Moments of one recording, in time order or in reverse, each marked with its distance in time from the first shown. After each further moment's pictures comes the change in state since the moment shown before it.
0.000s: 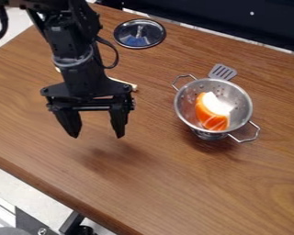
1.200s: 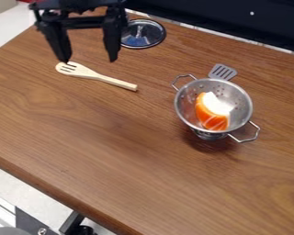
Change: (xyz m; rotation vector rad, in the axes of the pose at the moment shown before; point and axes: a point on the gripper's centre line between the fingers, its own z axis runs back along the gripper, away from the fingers) arm 0.053 0.001 0.072 0.027 0.043 0.051
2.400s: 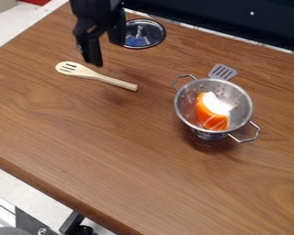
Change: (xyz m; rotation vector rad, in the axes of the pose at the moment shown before) arm 0.082 0.003 -0.065 0.035 -0.135 1.084
